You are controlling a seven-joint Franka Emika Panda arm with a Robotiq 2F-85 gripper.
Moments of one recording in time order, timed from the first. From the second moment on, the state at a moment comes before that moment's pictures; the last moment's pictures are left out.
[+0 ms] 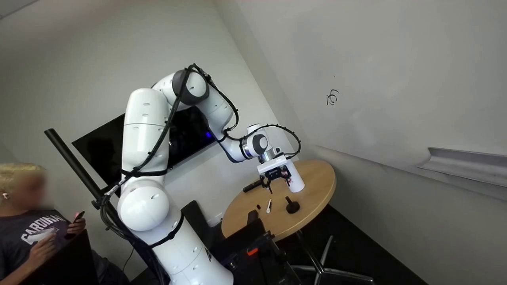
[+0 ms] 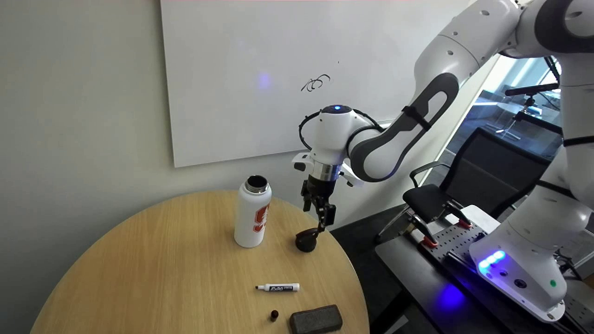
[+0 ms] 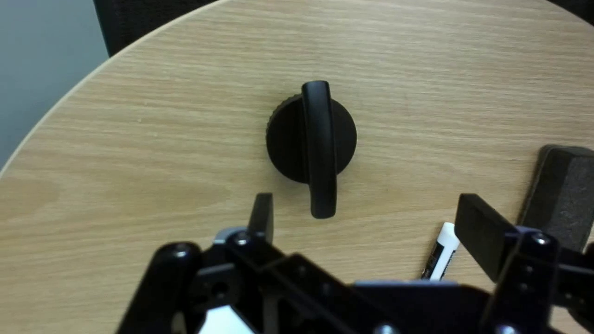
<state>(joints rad) 0.44 0.60 0.36 -2.16 -0.25 2.63 -0.49</state>
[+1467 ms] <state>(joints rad) 0.44 0.71 0.30 -2.20 -0.49 2.85 -0.48</state>
